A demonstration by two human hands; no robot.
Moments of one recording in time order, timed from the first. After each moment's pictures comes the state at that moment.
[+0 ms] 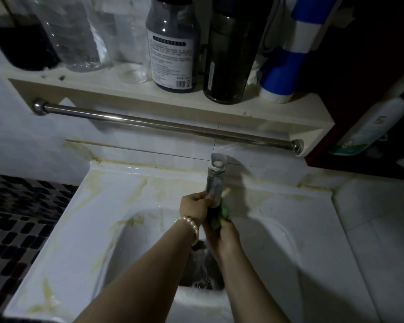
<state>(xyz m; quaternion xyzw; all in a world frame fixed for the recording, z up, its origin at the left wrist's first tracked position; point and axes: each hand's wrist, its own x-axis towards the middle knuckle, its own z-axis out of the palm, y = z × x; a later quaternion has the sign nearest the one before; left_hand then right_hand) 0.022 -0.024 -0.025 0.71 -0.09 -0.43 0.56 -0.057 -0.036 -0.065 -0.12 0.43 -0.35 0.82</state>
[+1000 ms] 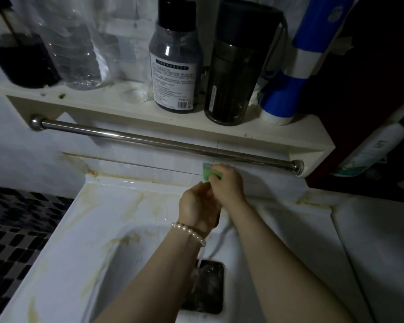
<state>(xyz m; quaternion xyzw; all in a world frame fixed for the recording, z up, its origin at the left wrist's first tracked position) 0.028 -0.041 0.044 0.29 0.07 -0.59 0.76 -0.006 -0.133 0.018 -0.80 0.43 -0.24 0.34</state>
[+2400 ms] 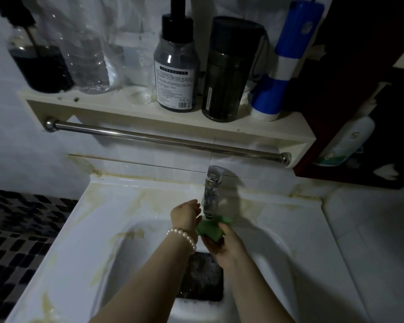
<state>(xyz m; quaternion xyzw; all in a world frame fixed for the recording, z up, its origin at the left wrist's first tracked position) 0.025 -0.012 0.002 0.59 0.11 -0.44 0.67 -0.067 -0.042 -0.048 -0.10 0.51 -0.28 0.81</state>
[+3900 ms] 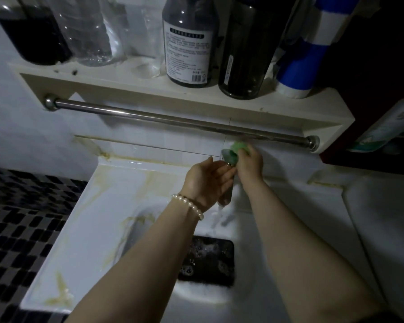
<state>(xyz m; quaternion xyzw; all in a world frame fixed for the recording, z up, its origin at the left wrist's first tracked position) 0.049 -0.029 0.041 0.37 0.00 -0.63 0.68 -0.007 -0.148 -0.004 -0.64 0.52 -0.34 0.46</state>
